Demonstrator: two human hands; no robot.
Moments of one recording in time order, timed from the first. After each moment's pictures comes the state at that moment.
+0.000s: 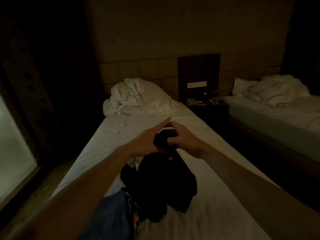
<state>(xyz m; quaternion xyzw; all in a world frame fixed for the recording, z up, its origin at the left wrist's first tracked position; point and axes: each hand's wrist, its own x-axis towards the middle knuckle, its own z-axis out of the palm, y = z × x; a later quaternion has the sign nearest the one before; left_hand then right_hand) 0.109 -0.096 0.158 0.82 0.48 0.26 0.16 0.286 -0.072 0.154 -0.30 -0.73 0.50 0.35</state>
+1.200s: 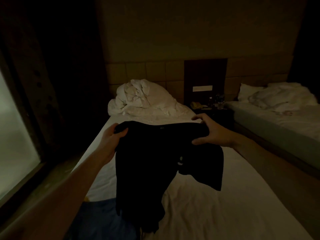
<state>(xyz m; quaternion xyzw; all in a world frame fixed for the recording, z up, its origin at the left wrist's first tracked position) -0.006 -0.120 0.155 0.44 0.54 0.62 0.35 0.348 -0.030 0.184 -0.35 -0.83 0.36 0.25</state>
